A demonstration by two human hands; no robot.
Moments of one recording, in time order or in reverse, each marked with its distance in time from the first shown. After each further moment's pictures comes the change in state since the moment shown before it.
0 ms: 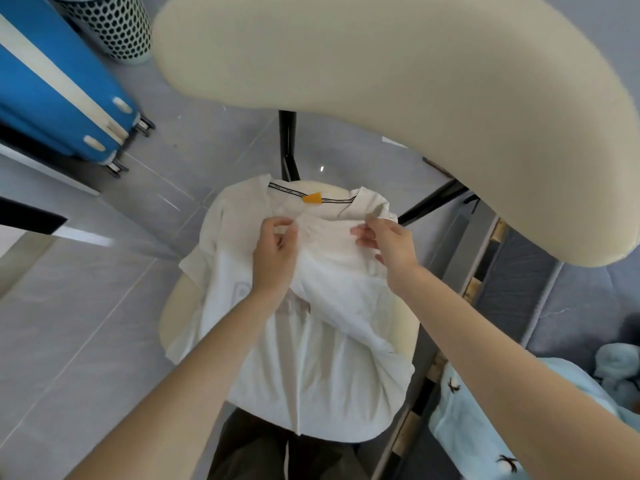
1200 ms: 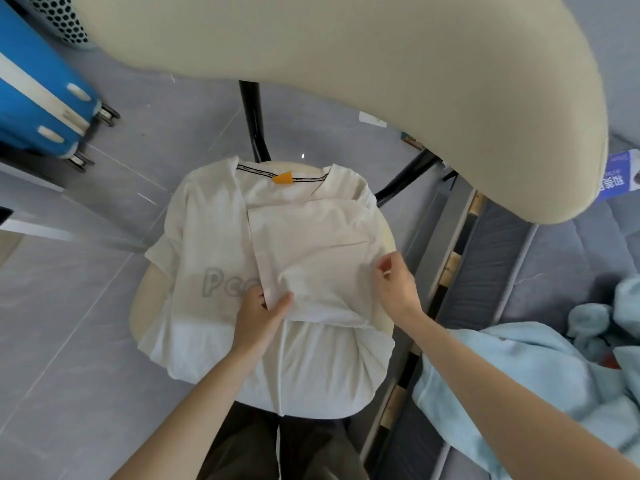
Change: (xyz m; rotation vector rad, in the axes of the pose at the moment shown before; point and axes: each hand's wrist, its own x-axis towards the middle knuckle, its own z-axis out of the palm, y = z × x) left_hand -0.065 -0.093 -0.006 0.170 -0.205 -0.275; right_hand -0.003 0.108 -0.070 -0.557 0.105 -0.147
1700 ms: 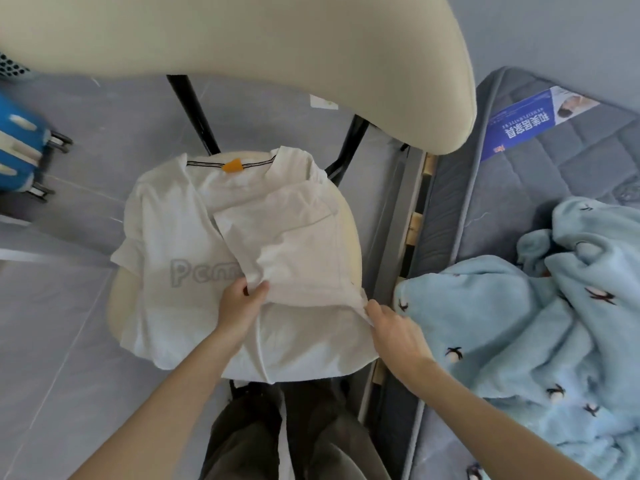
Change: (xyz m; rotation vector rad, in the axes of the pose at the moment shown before) left_hand -0.028 0.004 0.013 0.130 -0.074 0.054; right_hand -0.126 0.090 -0.029 -0.855 -0.203 -0.186
